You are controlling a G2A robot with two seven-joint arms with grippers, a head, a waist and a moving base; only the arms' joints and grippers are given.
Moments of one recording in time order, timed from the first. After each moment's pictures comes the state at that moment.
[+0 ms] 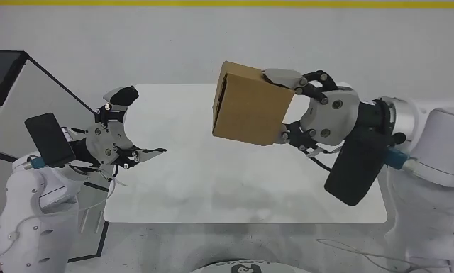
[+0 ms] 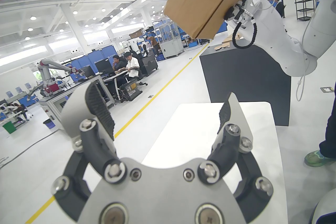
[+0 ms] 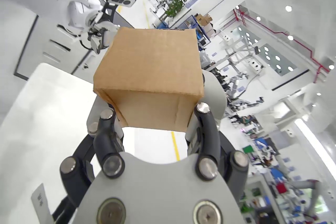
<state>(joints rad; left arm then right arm) 1.61 -1.08 -1.82 -2.13 1.06 -1.01 0.21 -1.04 -1.13 1.47 -2.32 -1.07 -1.01 0.38</state>
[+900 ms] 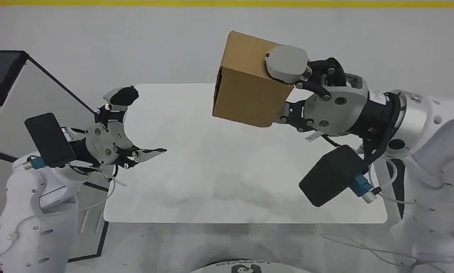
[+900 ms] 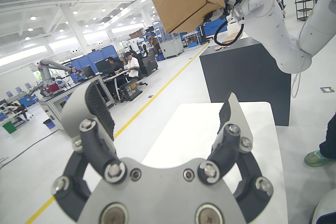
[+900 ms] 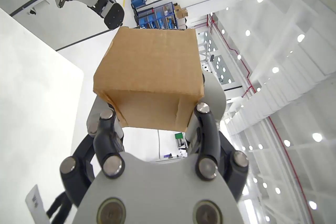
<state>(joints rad) 1.61 -1.08 -1.82 -2.13 1.06 -1.01 0.21 -0.97 -1.09 1.45 -2.35 -1.70 -0.99 -0.06</state>
